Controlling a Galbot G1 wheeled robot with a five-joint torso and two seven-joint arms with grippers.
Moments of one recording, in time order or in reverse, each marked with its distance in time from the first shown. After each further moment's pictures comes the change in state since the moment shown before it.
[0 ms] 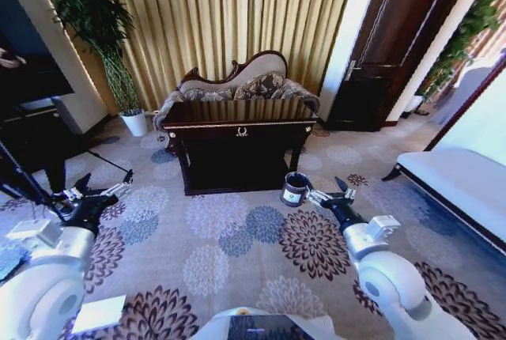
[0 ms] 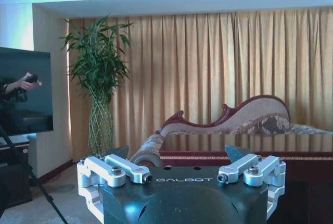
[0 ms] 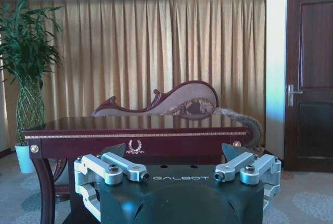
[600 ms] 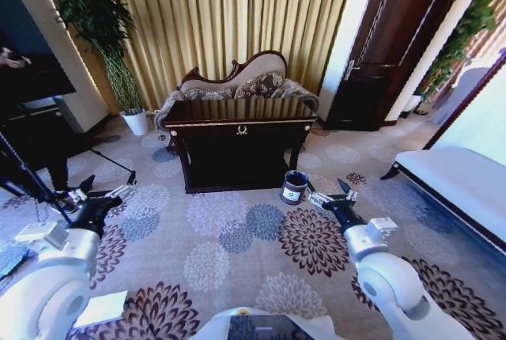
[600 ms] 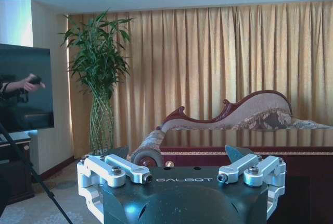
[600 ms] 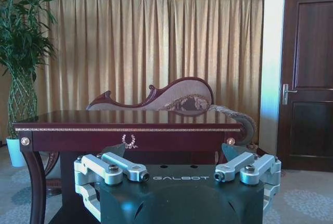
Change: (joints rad) left arm 0.002 -0.012 0.011 0.000 0.021 0.006 -0.002; right arm -0.011 0.003 0.002 -0.014 -0.026 0.005 0.002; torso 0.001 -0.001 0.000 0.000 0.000
